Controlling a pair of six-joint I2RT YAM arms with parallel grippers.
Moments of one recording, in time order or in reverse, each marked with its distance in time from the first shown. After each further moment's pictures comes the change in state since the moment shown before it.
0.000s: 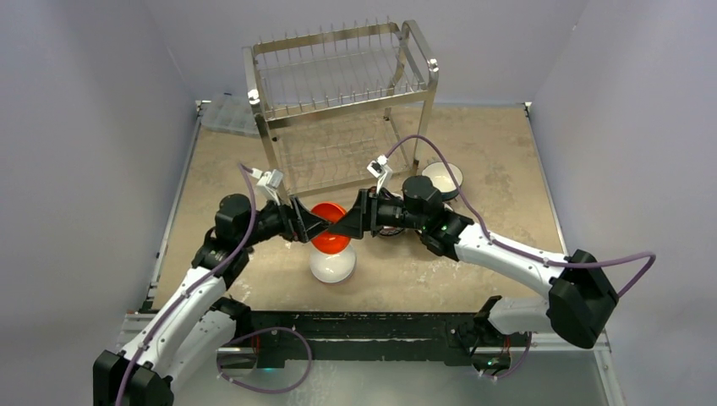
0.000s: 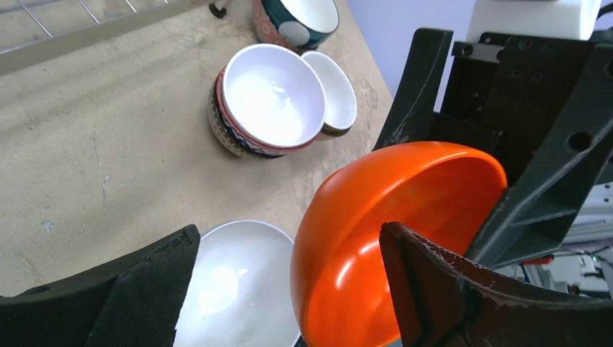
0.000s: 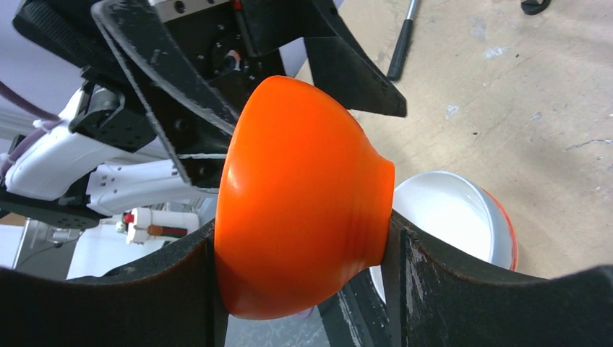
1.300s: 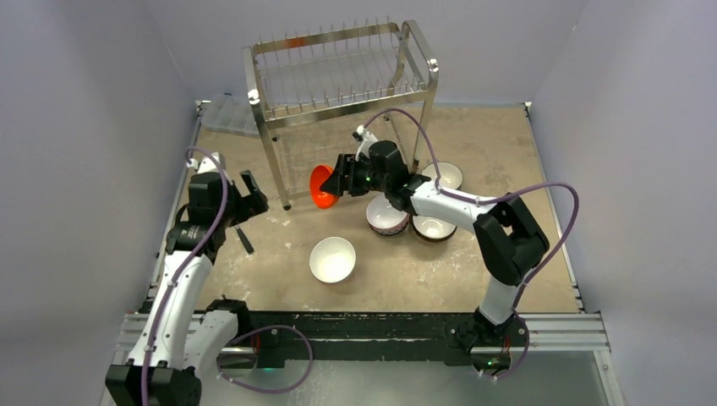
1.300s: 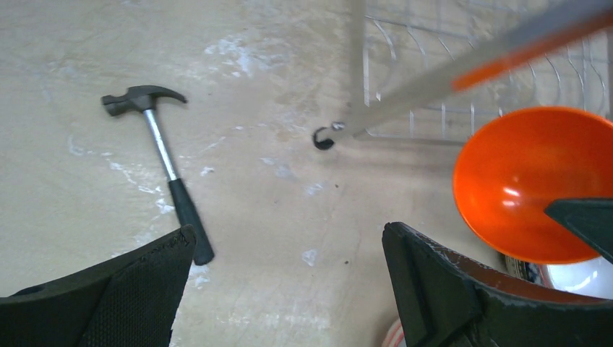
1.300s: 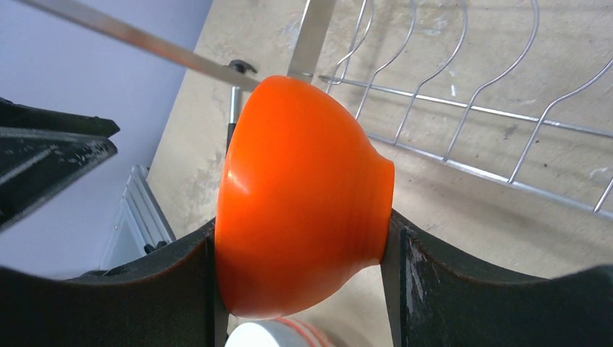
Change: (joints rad) left arm 0.224 0.049 0.296 -0.603 -0.705 0.219; right arm -0.112 0.476 0.370 -0.100 0.201 -0.187
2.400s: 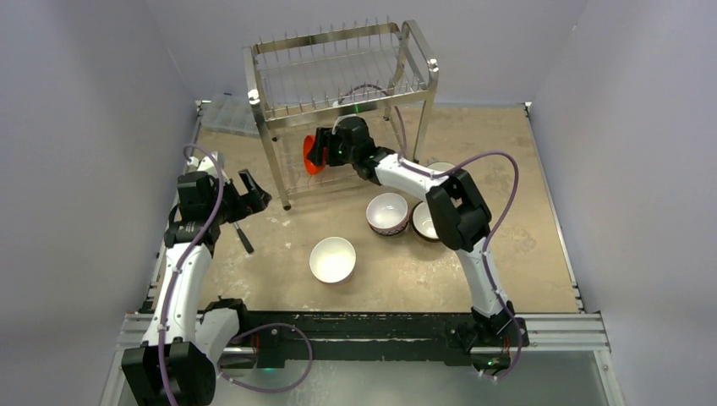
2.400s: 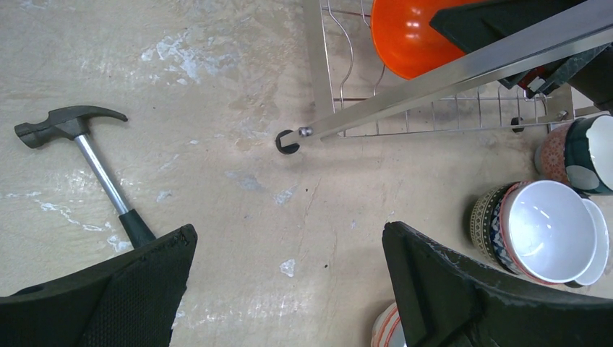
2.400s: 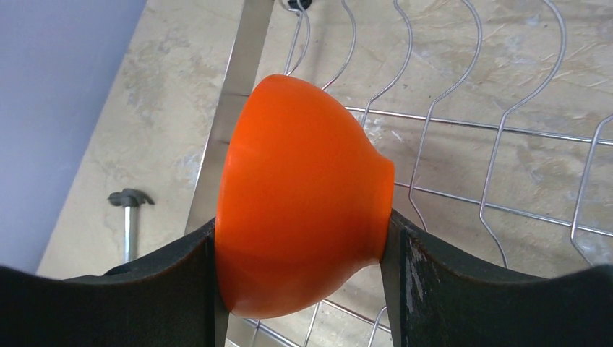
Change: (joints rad) left arm 0.252 0.087 -0.069 0.162 0.384 0.084; right arm -0.023 0.469 0.558 -0.102 0.195 -0.116
